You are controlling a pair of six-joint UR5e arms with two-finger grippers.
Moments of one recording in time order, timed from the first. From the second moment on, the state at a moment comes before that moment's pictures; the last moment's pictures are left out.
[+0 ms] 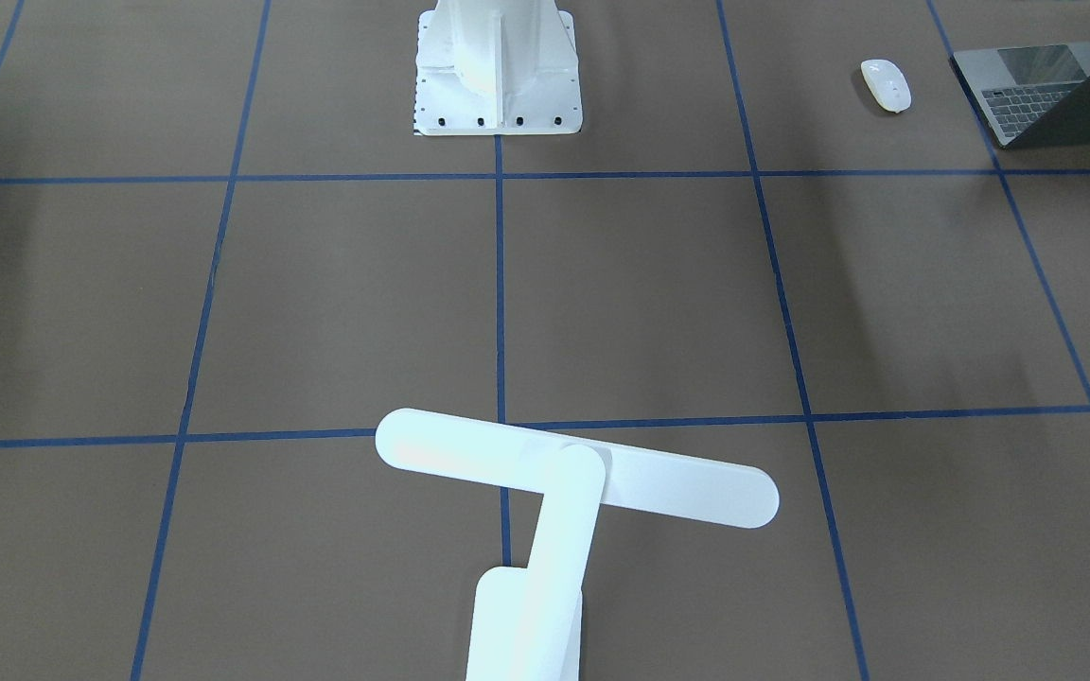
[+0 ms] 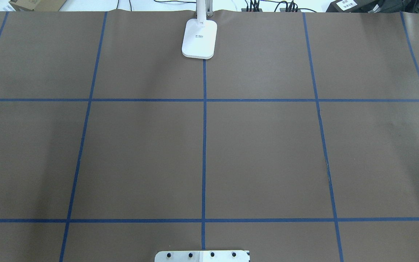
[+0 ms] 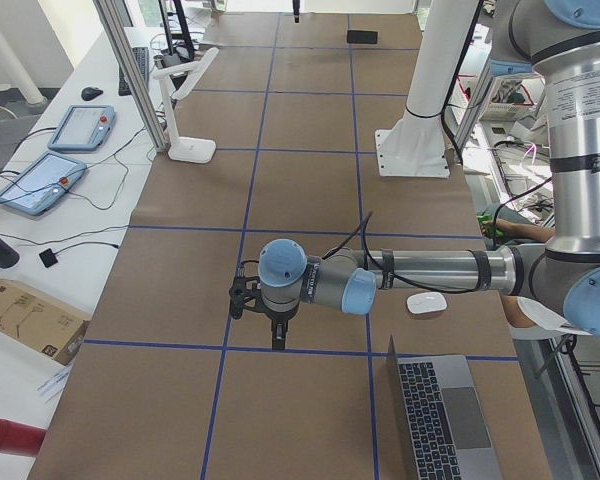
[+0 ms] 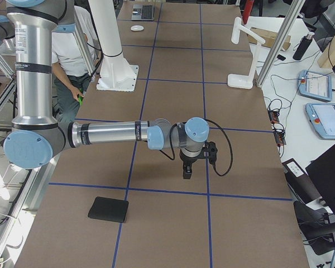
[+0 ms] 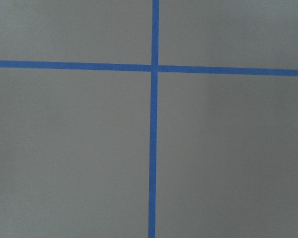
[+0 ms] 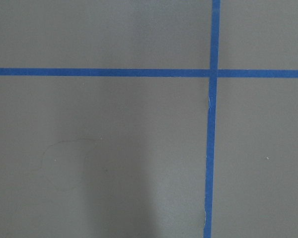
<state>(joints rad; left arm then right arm) -1.50 -1.40 -1.72 -1.82 -2.41 -0.21 1.43 -1.62 1.71 -1.56 2.39 0.14</state>
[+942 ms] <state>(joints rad) -1.55 -1.28 -1.79 -1.84 -2.39 -0.25 1.36 -1.61 1.71 -1.56 2.39 0.15</state>
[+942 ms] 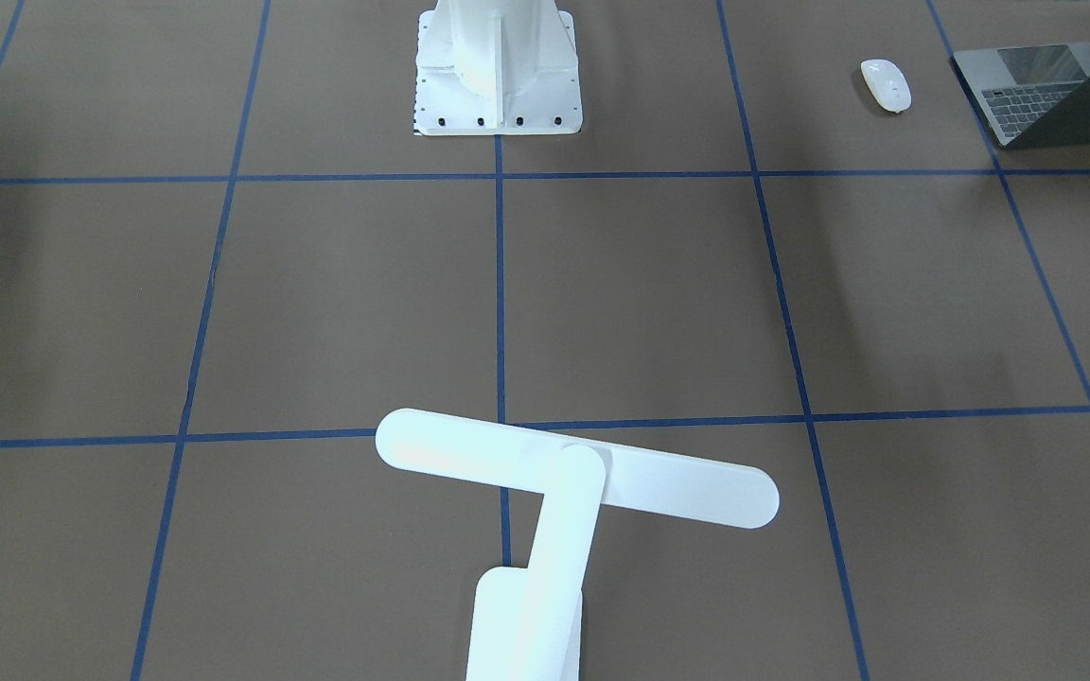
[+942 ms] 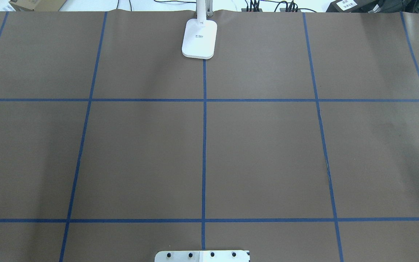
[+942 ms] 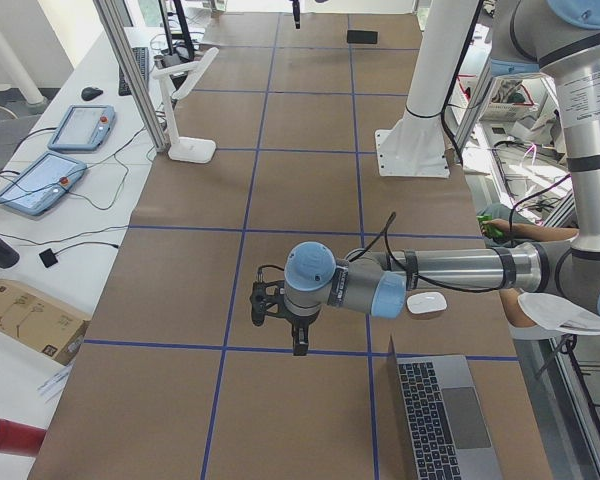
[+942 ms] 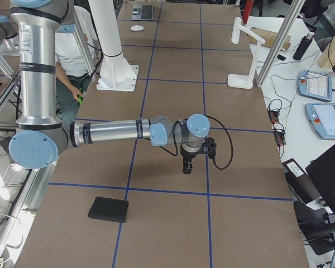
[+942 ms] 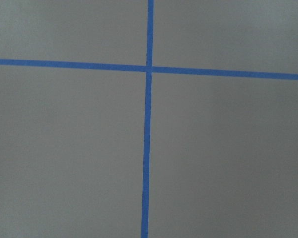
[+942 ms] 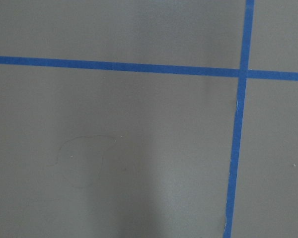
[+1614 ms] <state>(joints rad) -1.81 -1.15 -1.77 -1.81 -2.29 -0.37 1.35 -1.61 1.71 -1.49 2.39 0.16</state>
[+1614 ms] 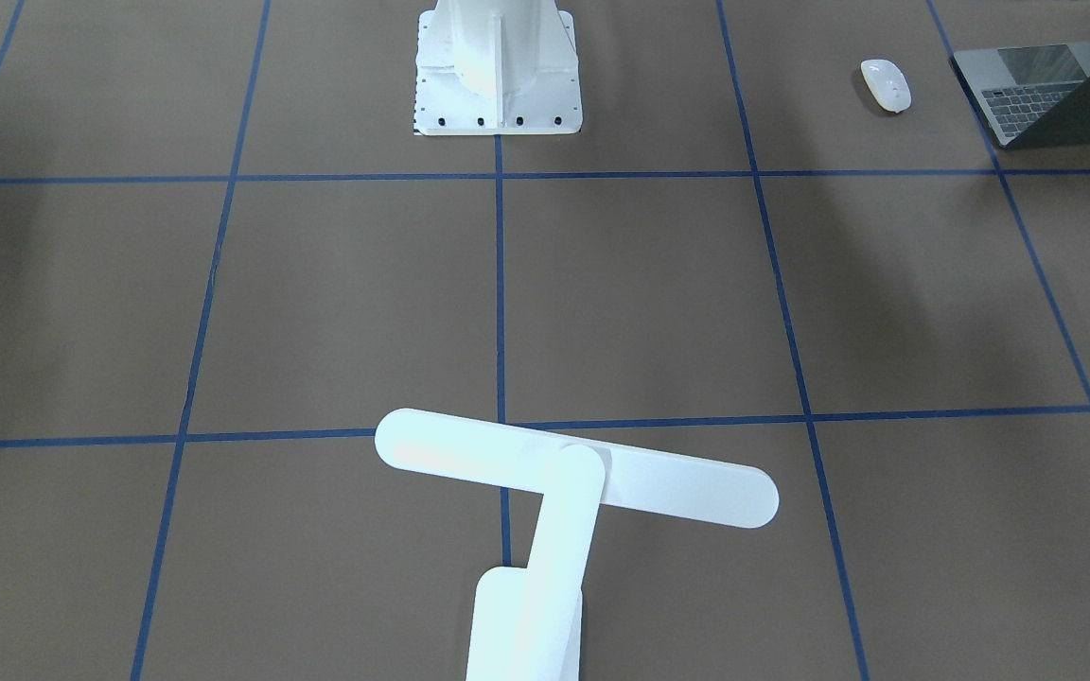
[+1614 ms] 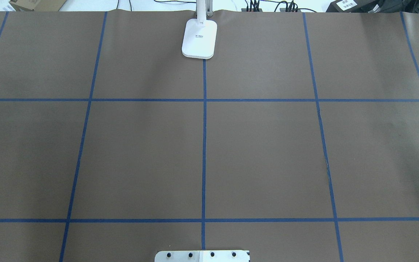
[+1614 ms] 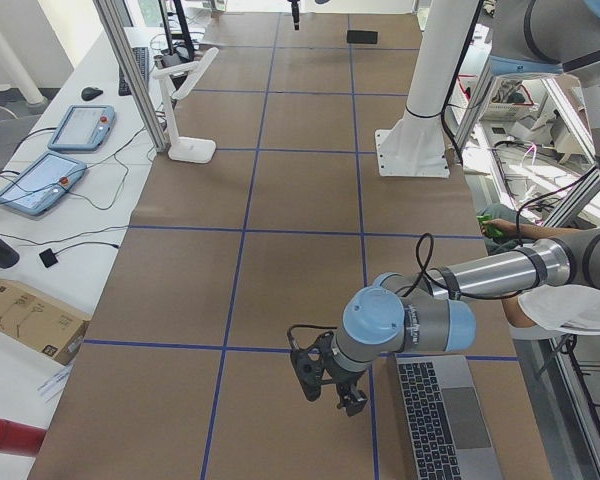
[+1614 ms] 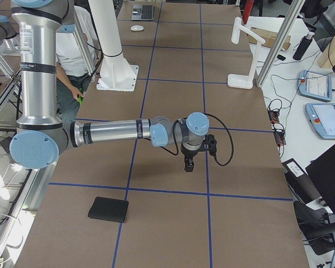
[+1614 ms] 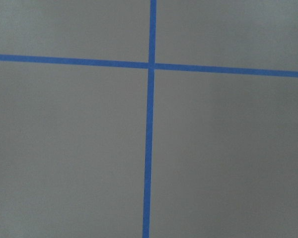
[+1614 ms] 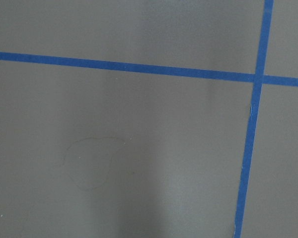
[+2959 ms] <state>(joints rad) -1.95 -1.03 -1.87 -1.54 -2.22 -0.95 1.35 -1.63 1.74 -1.45 2.39 0.16</state>
